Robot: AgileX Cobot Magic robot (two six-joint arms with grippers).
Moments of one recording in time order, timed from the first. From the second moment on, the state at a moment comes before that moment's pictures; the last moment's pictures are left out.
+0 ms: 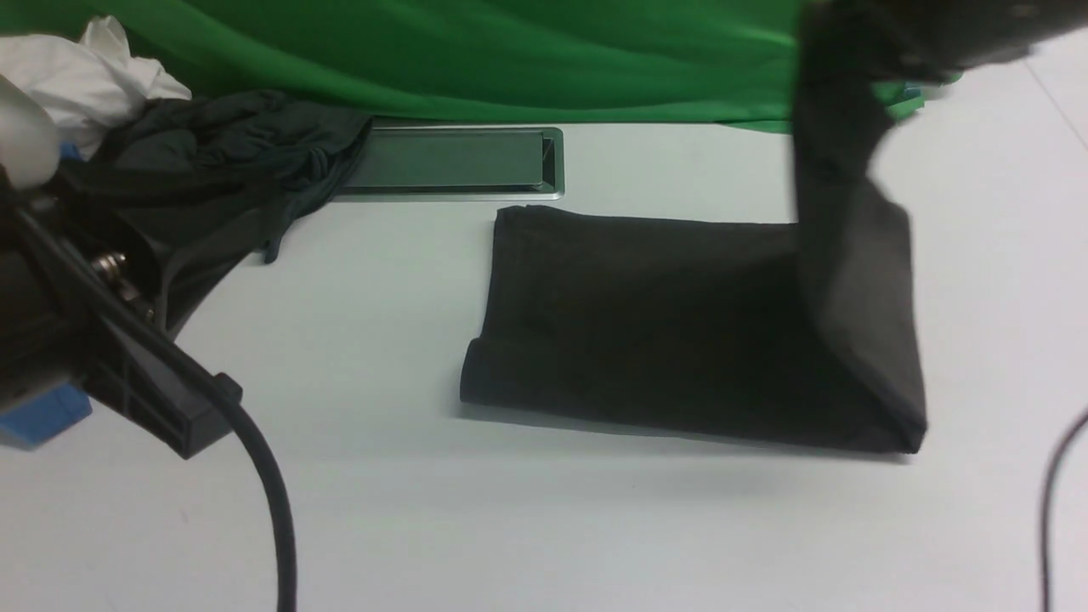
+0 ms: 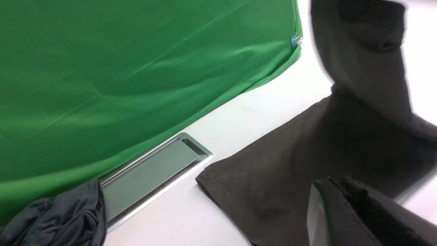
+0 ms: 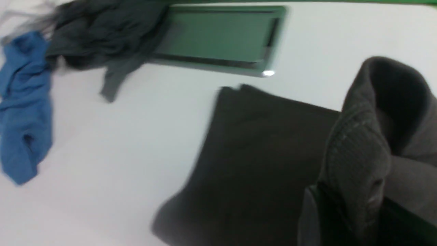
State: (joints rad) right arm 0.20 1.69 -1.57 0.55 0.87 -0.21; left arm -0.42 0.72 -0.74 -0.26 0.38 0.55
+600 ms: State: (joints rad) right arm 0.36 1.96 -1.80 0.62 0.93 -0.22; left arm -0.42 0.72 -0.74 -0.26 0.39 0.55
